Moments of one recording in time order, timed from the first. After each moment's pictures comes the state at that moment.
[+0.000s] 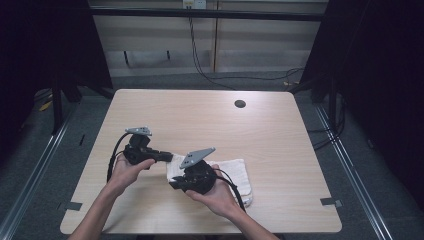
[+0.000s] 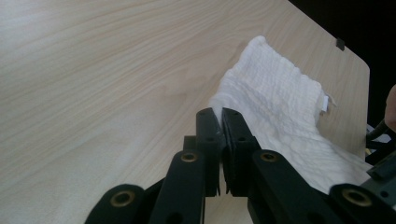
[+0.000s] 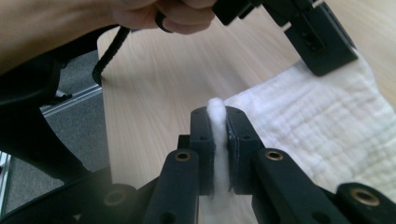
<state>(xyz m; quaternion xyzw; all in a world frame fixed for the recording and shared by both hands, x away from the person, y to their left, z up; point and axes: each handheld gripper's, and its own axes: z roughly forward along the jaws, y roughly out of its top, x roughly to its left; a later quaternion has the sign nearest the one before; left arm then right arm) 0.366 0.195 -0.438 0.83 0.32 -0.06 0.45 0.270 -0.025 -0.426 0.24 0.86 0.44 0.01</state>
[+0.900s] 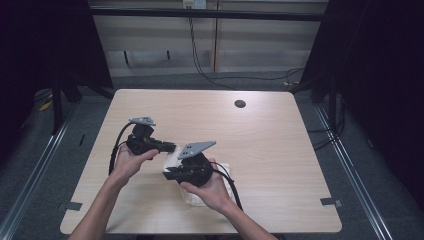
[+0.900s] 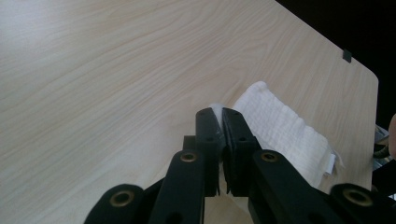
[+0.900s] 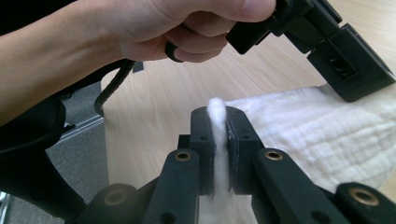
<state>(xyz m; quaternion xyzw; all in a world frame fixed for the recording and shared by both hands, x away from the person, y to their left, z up) 0.379 0.176 -0.417 0.84 0.31 -0.04 0.44 0.280 -0.021 -0.415 0.26 0.83 0.49 0.02</state>
